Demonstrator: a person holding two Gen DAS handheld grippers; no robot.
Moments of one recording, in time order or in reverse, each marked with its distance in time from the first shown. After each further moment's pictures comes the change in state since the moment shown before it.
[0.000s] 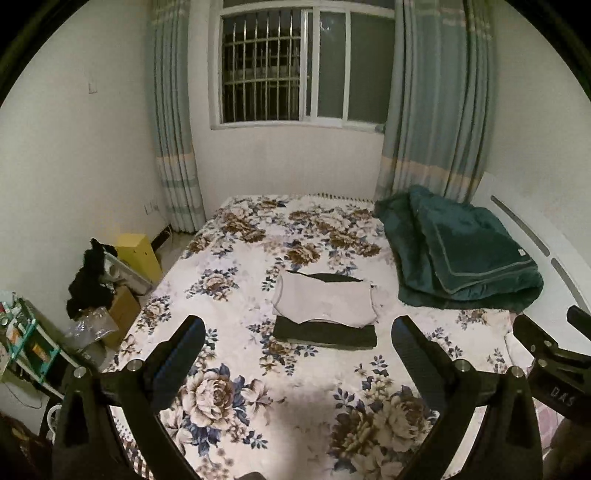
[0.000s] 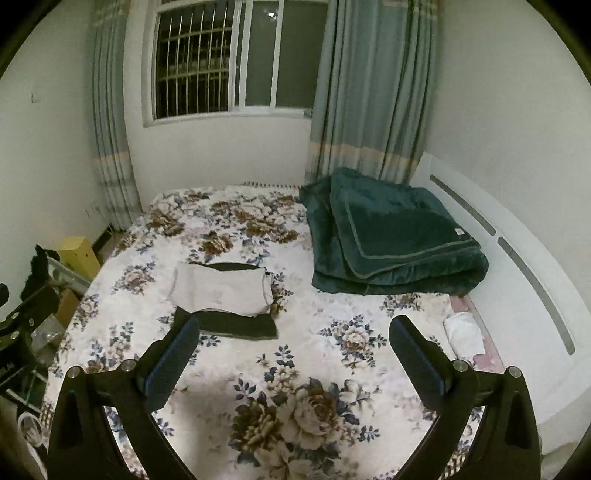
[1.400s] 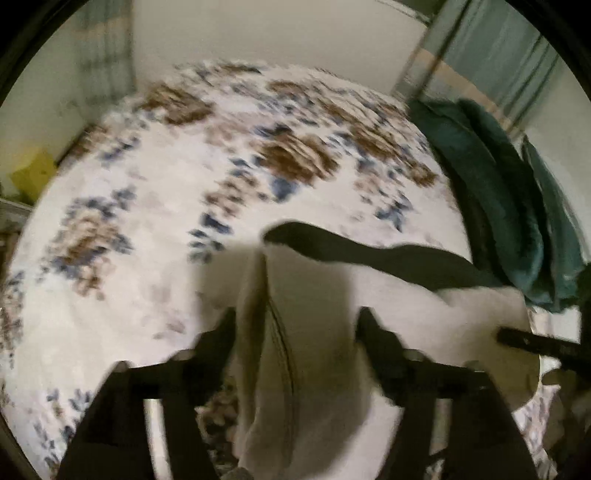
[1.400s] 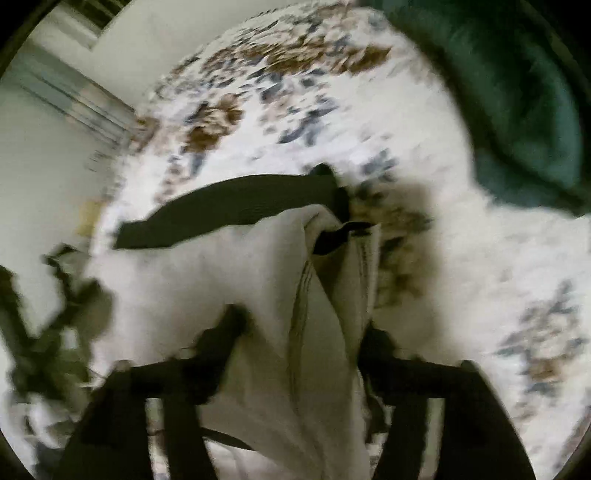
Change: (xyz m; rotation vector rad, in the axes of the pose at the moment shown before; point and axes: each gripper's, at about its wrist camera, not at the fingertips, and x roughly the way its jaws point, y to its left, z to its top) left arm 0.582 0.058 -0.020 -0.086 0.412 -0.187; right arm 0.749 0.083 -0.027 0.184 0.662 0.325
